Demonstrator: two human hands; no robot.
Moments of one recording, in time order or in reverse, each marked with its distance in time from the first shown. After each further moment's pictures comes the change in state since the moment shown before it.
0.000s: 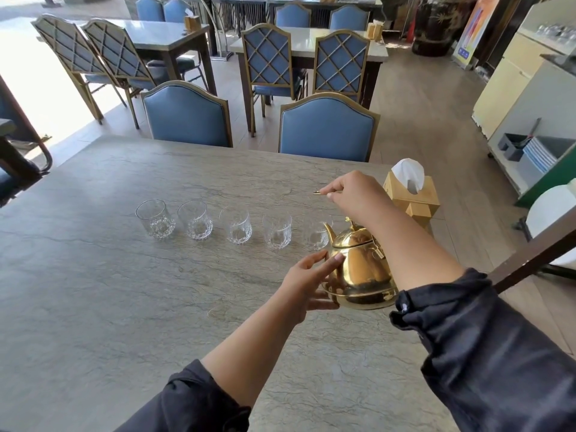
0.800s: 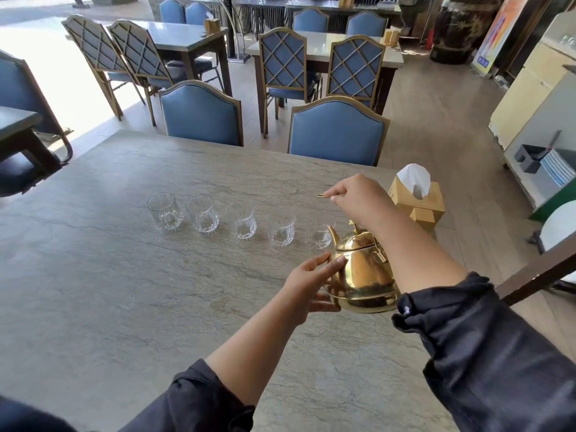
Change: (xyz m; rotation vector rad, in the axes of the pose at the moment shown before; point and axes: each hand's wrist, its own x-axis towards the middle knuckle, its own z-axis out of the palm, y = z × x) left_hand -0.010 -0.007 0.010 0.003 0.017 0.006; right_hand -0.006 0.005 -0.003 0.007 -0.023 -0.038
